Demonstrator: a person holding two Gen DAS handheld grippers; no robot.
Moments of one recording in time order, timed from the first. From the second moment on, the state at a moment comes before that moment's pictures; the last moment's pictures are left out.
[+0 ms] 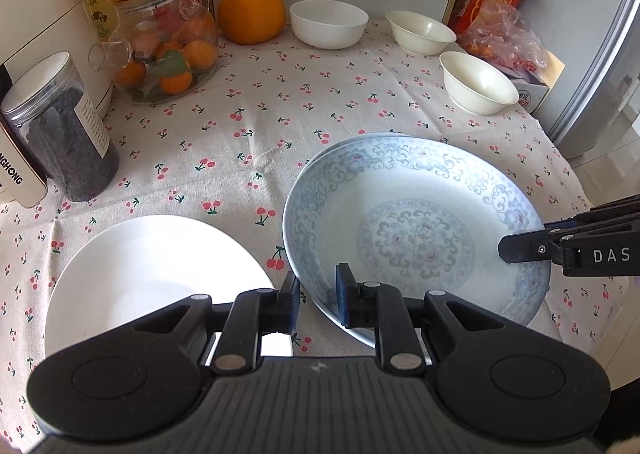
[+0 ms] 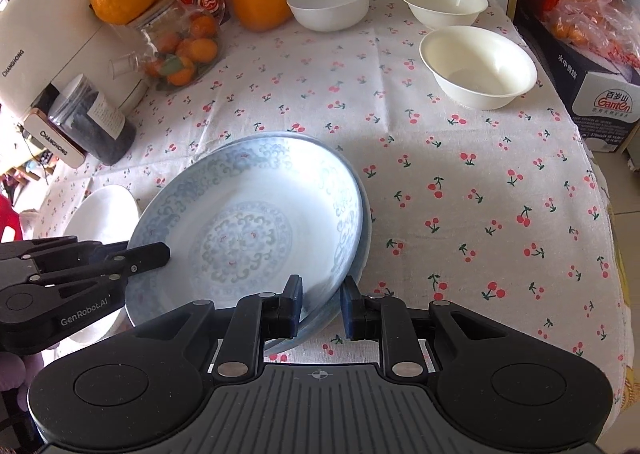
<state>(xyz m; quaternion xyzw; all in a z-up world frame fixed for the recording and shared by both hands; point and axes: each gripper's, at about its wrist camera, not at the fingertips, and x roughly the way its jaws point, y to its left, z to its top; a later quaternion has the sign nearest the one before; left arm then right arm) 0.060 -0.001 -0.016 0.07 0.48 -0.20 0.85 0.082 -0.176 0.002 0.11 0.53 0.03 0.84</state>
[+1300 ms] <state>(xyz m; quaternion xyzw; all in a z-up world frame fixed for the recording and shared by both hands) 0.049 -0.018 -0.018 0.16 0.46 -0.20 0.85 0.078 -0.139 0.010 -0.04 0.53 0.06 0.84</state>
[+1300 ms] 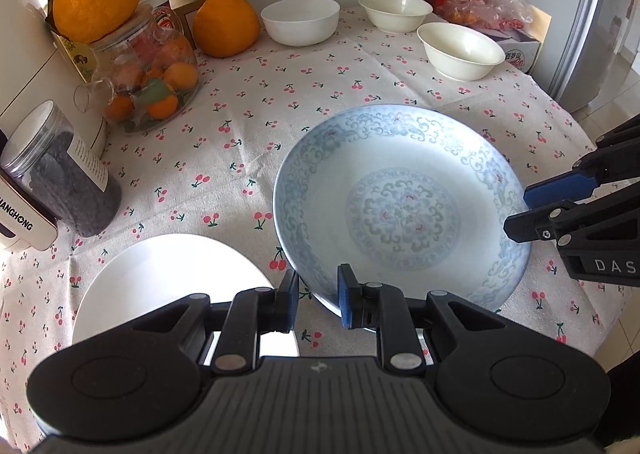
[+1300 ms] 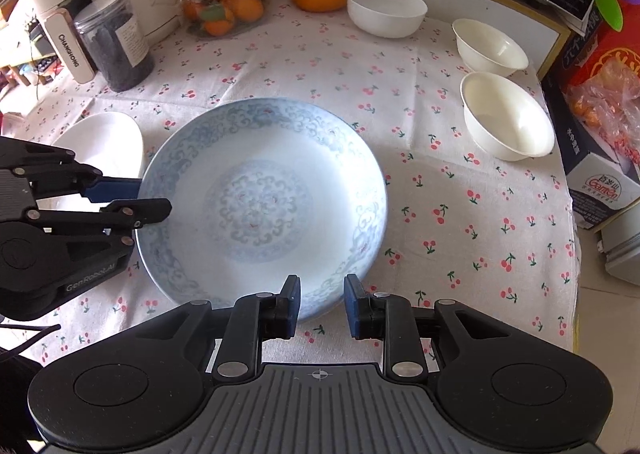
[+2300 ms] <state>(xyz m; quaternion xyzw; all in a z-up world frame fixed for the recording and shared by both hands) 0.049 0.005 0.006 0.17 0.43 -0.25 0.85 0.069 -0.158 0.017 0.07 0.47 0.05 0.88</state>
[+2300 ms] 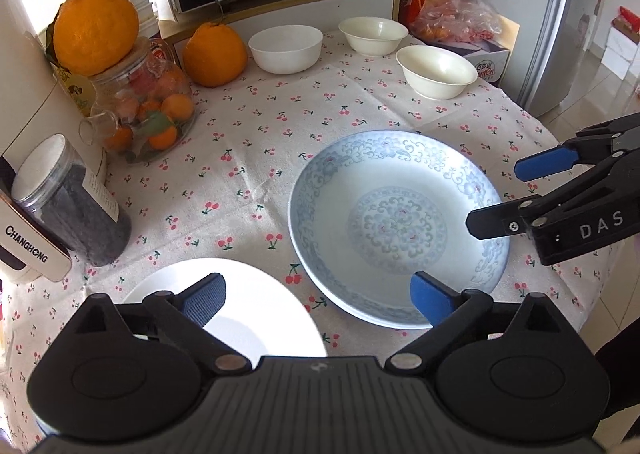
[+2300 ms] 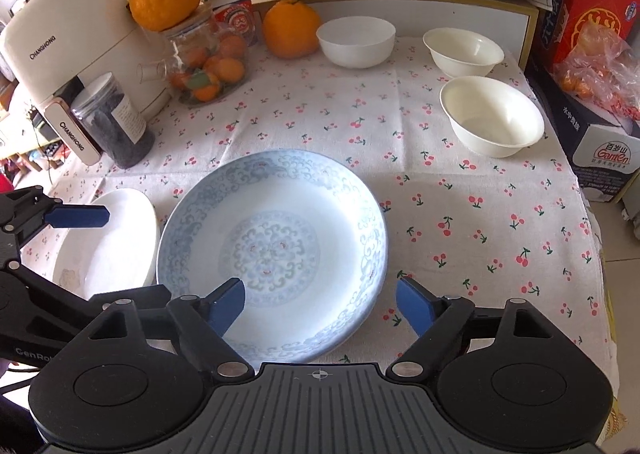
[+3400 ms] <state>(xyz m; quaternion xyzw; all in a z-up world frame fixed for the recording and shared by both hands) 0.072 0.148 -0.033 0.13 0.43 -0.25 0.86 0.025 -0.015 -0.023 0.10 0.41 0.21 0.88</state>
